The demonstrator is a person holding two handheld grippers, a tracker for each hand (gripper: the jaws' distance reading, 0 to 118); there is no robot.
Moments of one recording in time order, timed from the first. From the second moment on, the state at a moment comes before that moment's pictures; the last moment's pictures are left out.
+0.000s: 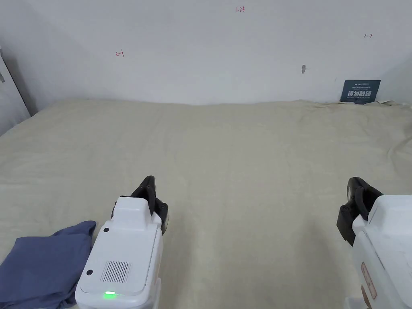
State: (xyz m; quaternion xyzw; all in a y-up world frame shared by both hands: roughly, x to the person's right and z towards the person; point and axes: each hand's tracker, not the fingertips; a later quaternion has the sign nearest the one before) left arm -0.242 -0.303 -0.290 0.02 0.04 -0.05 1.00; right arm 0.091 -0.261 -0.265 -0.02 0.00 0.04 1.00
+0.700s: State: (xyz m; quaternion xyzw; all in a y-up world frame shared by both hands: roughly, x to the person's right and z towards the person) left arm -0.242 -0.307 -0.290 0.02 0.04 -0.05 1.00; right arm 0.088 -0.262 -0.265 -0.02 0.00 0.04 1.00
